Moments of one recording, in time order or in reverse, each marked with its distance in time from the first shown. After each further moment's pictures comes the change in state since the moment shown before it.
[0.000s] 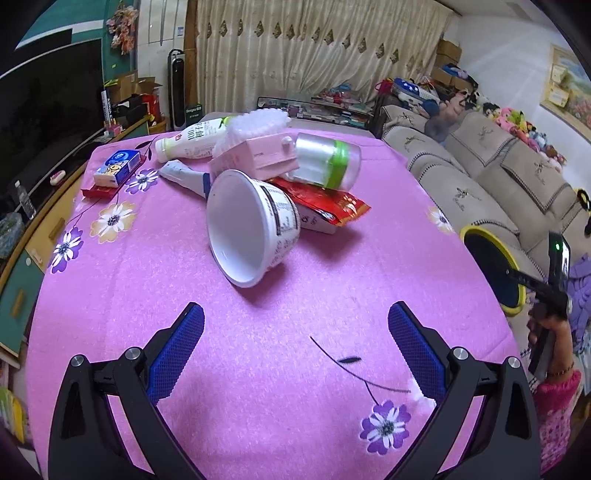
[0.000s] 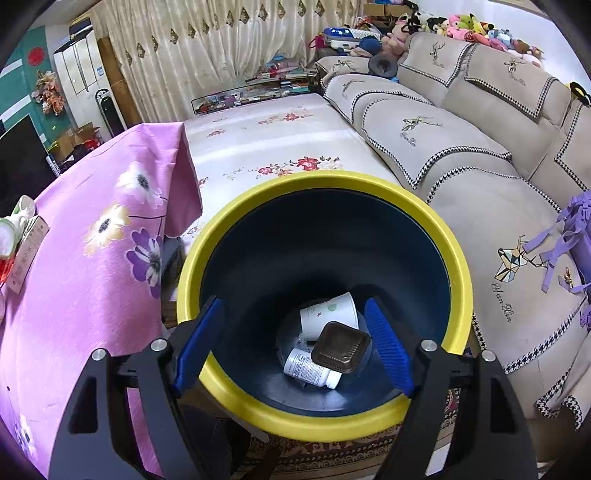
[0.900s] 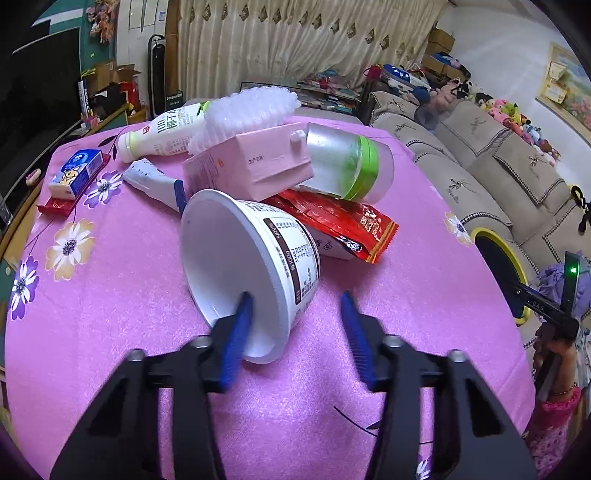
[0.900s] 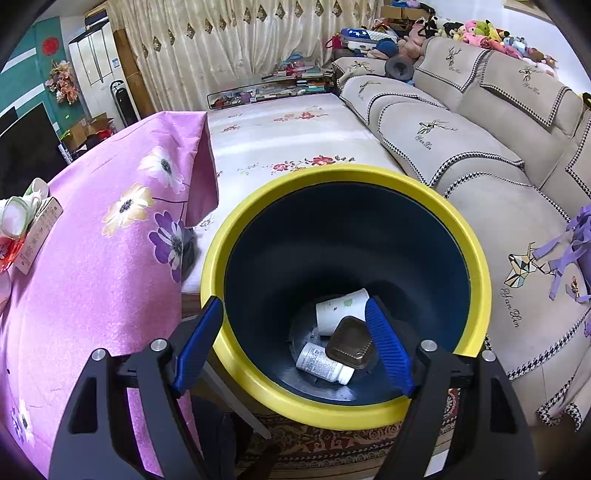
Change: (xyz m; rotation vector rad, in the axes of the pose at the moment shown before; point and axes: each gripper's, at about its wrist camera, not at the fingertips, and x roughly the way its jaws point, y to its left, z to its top) left arm 0.073 0.020 0.041 0.031 0.069 -0.065; right arm 0.002 0.014 -0.010 -0.045 0.010 0.040
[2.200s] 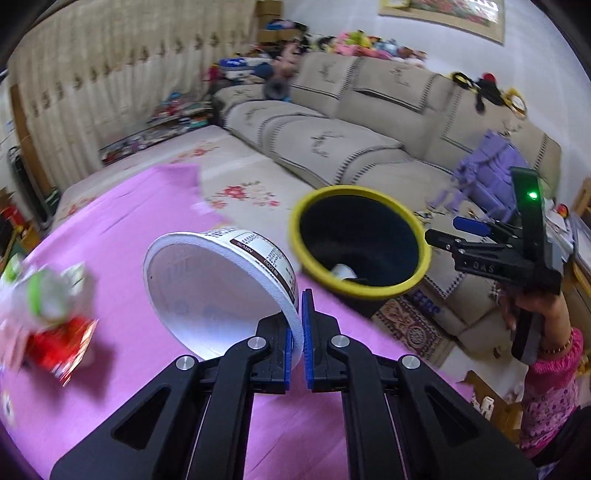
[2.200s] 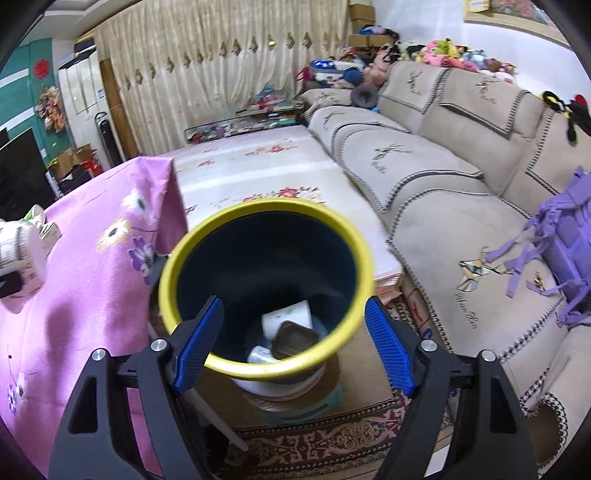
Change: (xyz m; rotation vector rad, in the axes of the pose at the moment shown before) left arm -0.003 -0.268 0.005 0.546 0.005 -0.287; right arm -0.082 -0.070 -0.023 0.057 -0.146 -0.093
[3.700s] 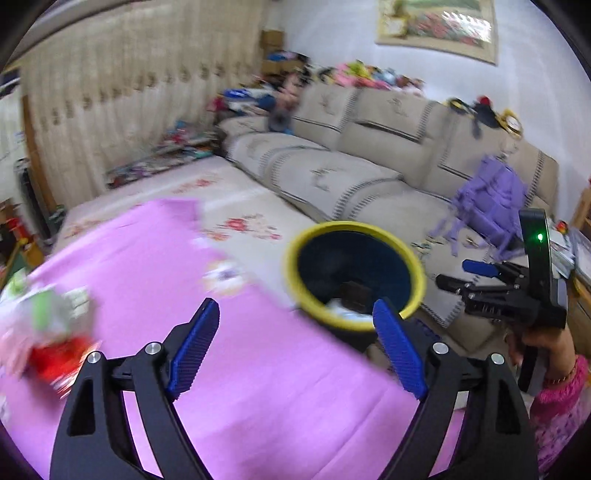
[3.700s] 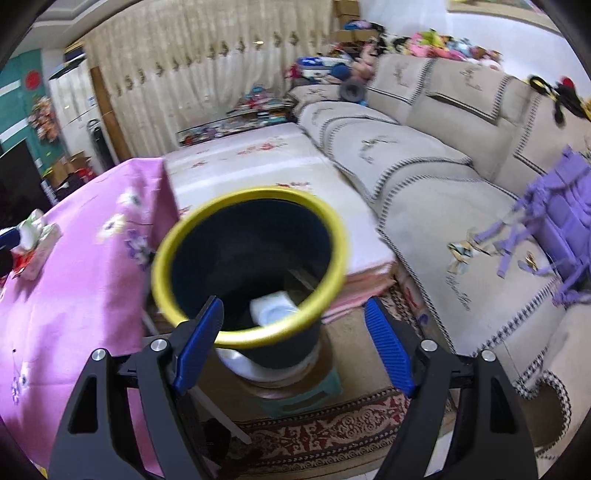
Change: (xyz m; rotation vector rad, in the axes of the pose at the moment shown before) left arm -0.026 0.013 -0.011 -0.044 -0.164 0.062; right arm -0.014 -0.004 -0.018 0.026 0.012 0.015
